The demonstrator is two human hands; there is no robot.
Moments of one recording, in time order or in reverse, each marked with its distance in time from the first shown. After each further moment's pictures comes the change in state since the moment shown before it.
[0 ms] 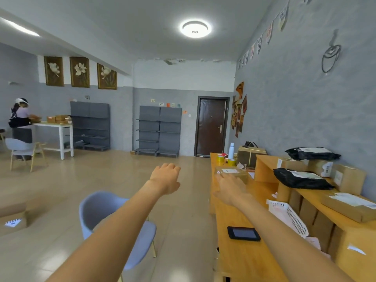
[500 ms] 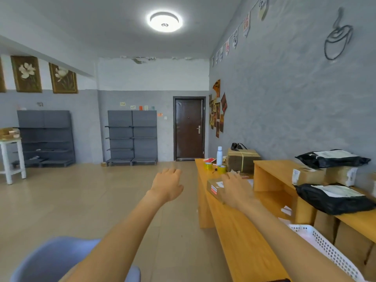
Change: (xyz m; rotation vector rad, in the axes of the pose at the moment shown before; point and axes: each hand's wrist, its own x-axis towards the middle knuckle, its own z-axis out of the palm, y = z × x) left_hand 0.324 -0.074 0.086 -0.128 0.075 0.135; right_hand 0.284 0.050 0.093 -0.029 0.104 0.244
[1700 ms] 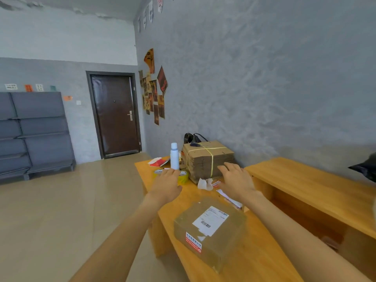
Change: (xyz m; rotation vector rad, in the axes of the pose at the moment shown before) left_hand 0.660 -0.022 0.313 -0.228 -0.024 0.426; right_hand 0.507 0.174 0.294 -0.111 -0.077 0.354
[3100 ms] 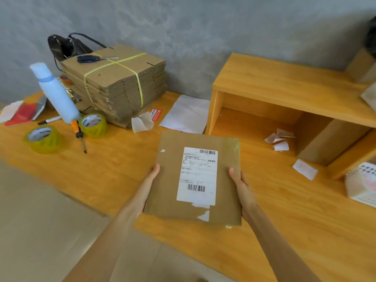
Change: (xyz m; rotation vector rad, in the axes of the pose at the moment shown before) left_hand 0.148 -0.077 0.306 -1.378 -0.999 -0.442; right_hand -0.014 -0.001 0.282 1.435 0.341 1.391
